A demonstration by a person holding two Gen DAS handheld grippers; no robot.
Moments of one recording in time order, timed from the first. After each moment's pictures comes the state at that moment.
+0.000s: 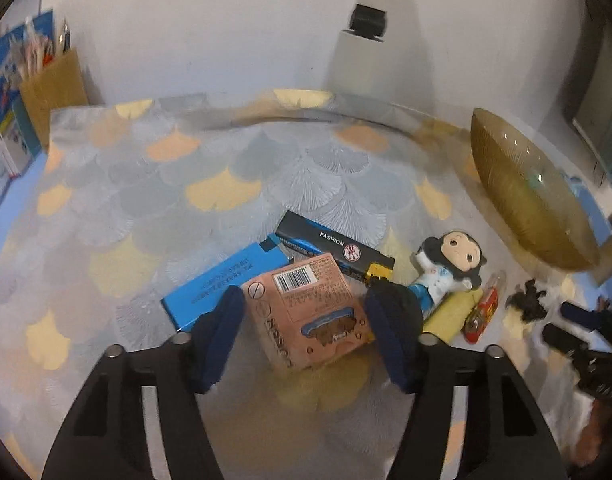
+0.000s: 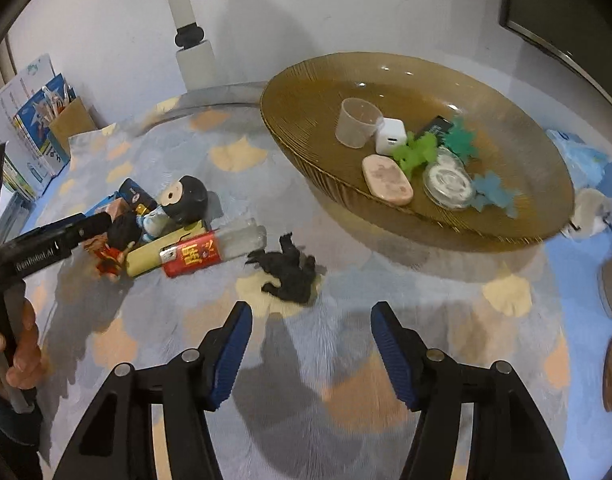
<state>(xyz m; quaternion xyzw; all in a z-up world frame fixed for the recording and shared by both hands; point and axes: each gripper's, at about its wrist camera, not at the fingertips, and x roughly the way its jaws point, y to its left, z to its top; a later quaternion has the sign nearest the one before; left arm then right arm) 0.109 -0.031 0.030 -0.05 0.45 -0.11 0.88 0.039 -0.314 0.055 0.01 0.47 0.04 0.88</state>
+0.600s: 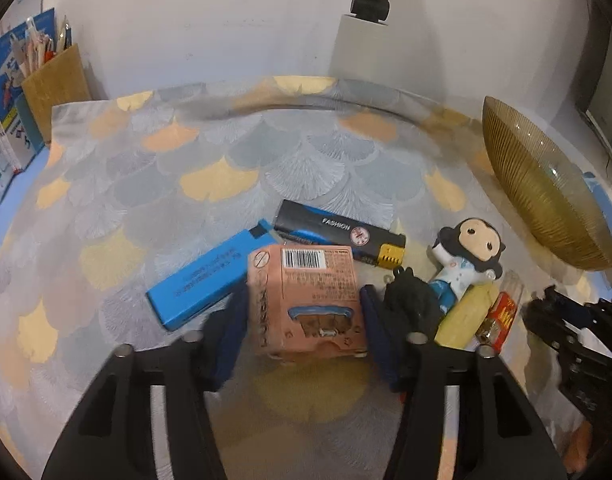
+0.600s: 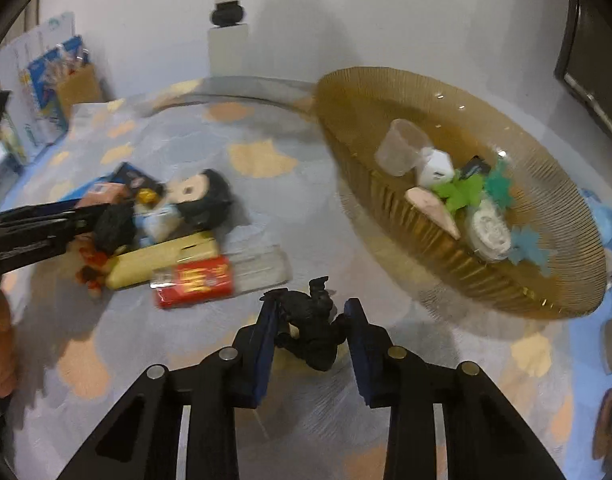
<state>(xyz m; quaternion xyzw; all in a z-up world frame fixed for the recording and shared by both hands) 0.107 -0.042 0.022 -0.03 0.45 -0.09 0.89 0.060 -0.285 0.037 -0.05 0.45 0.07 0.89</state>
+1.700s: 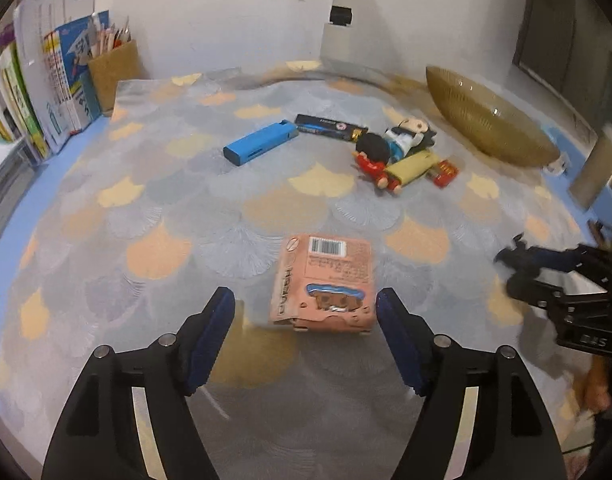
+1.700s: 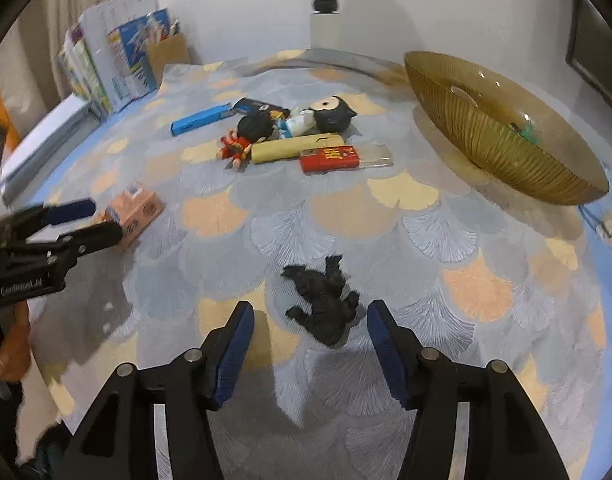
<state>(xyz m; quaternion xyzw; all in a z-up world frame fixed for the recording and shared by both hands) -0.044 -0.014 0.029 -0.02 0.43 -0.10 0.90 -0.048 -0.265 0.030 -0.05 0.46 0.15 0.87</state>
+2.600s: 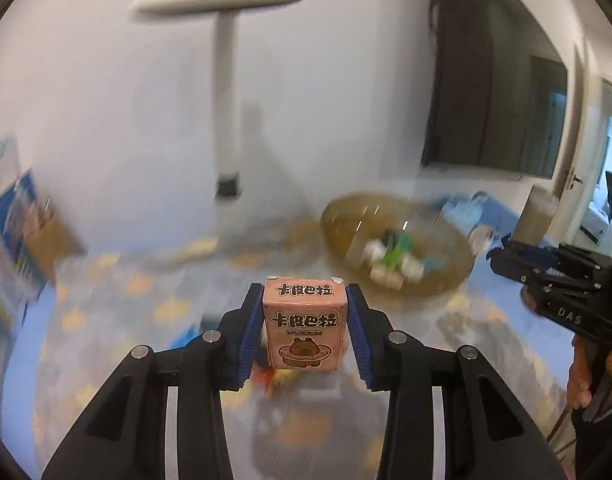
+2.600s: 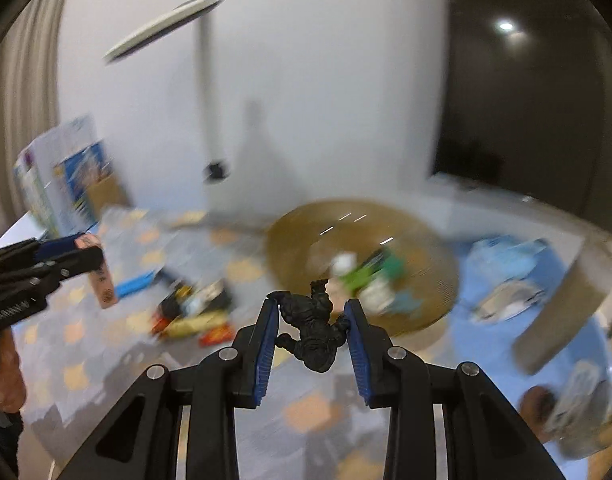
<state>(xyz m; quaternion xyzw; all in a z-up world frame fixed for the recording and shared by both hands) 0.007 -0.098 0.179 0.03 0.27 -0.22 0.94 -0.041 -0.346 0.175 -0.02 0.30 0.01 0.95</state>
